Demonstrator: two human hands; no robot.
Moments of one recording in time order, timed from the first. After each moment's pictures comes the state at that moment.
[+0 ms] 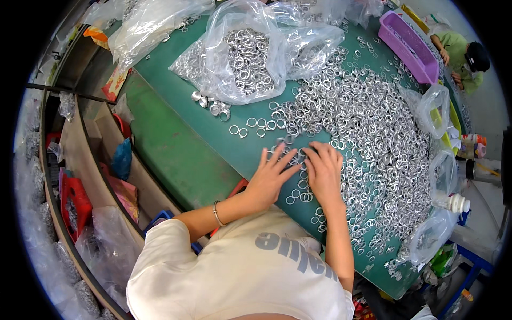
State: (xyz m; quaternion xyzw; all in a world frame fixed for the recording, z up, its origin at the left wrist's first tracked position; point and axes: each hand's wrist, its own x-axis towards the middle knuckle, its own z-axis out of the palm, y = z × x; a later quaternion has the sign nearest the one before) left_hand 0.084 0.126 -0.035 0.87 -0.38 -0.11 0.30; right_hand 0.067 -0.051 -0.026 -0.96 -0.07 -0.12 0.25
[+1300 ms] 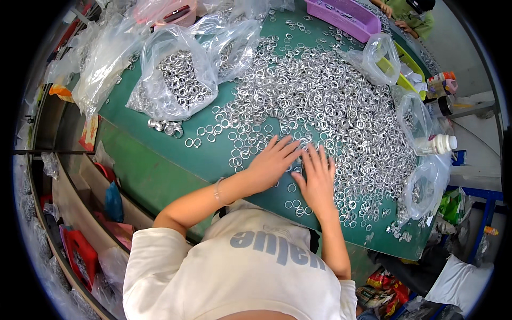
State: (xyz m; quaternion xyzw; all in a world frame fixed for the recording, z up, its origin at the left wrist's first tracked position) left_hand 0.099 0.040 -0.045 0.78 -0.58 -0.06 0.24; right_hand -0.018 -0.089 -0.020 -0.98 0.09 -0.08 0.17
